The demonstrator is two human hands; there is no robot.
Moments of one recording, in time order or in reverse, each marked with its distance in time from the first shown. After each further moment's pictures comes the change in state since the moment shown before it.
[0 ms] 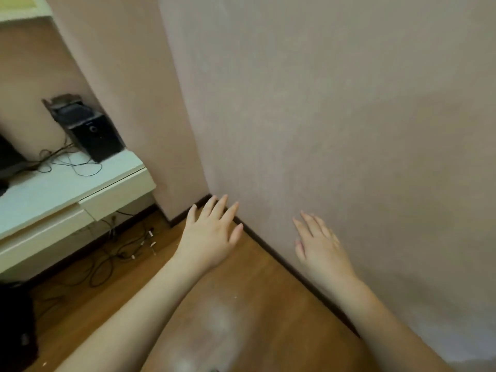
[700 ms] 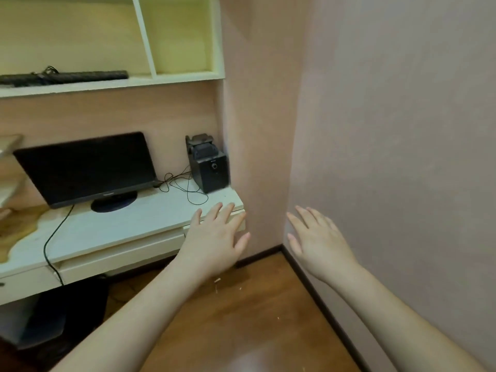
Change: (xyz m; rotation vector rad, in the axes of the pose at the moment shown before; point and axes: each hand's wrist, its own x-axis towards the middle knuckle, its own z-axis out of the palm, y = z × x) left_hand -0.009 -0.270 -0.097 0.113 0.127 -0.331; right_hand 0.190 -0.290 -0.043 -0.079 0.123 -0.463
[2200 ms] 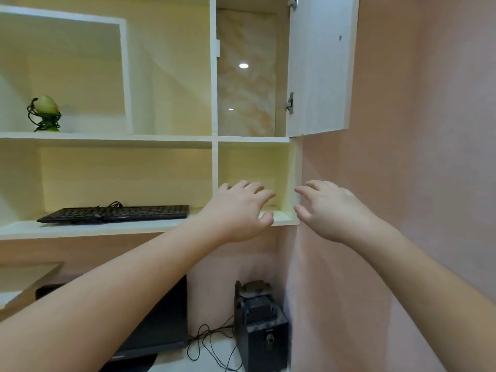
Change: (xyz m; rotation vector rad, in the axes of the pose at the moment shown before) left_hand 0.355 -0.232 -0.211 0.218 0.433 0.018; right_hand 0.485 -0.078 -0.169 -0.003 0.336 -0.225
